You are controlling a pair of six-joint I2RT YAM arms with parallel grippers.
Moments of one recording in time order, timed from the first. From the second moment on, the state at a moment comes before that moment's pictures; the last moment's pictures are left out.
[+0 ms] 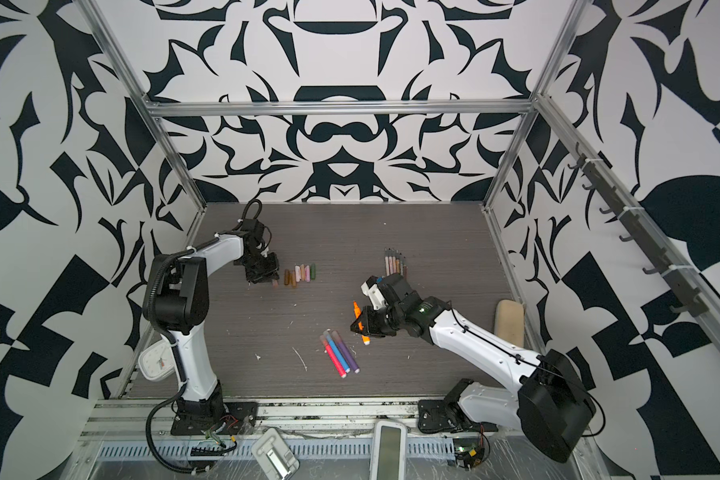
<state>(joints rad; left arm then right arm) -0.15 2.00 1.39 -0.76 0.23 -0.42 0.69 1.19 0.73 -0.43 -0.51 0.73</state>
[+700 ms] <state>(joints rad) -0.15 2.00 1.39 -0.73 0.33 -0.45 0.69 1.19 0.73 -0.47 -0.50 0.73</state>
